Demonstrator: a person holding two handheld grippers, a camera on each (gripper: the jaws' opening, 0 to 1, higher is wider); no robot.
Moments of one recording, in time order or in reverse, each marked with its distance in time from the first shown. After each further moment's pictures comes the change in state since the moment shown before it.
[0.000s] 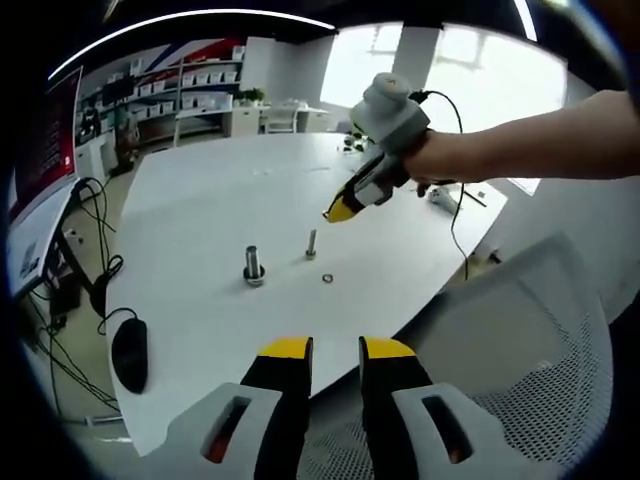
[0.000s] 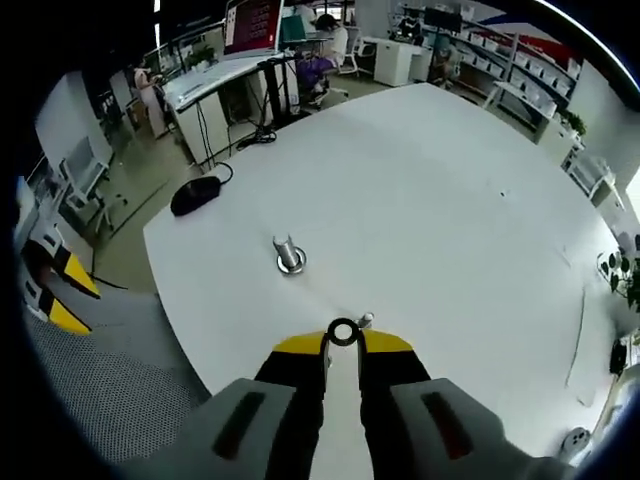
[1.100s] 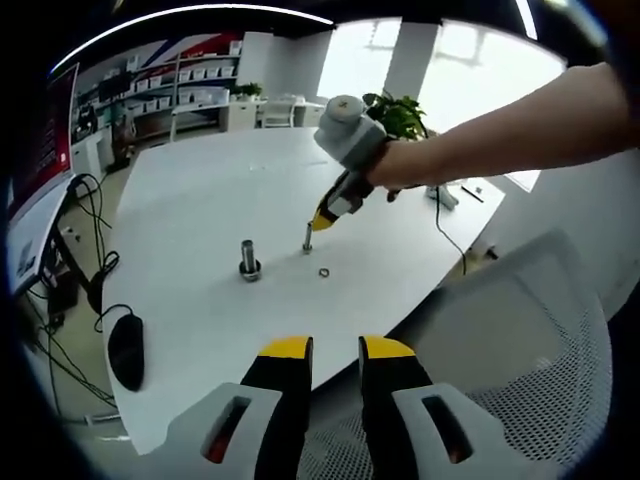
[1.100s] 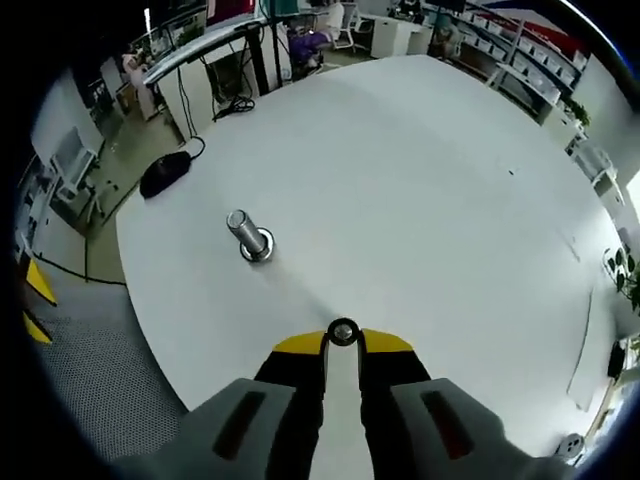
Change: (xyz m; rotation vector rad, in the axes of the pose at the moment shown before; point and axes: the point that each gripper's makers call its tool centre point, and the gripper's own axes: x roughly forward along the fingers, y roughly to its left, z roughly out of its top) left arm -0.001 -0.007 -0.001 -0.002 0.024 -0.012; right arm 0.046 -0.022 -0.013 -0.022 0.114 -0.023
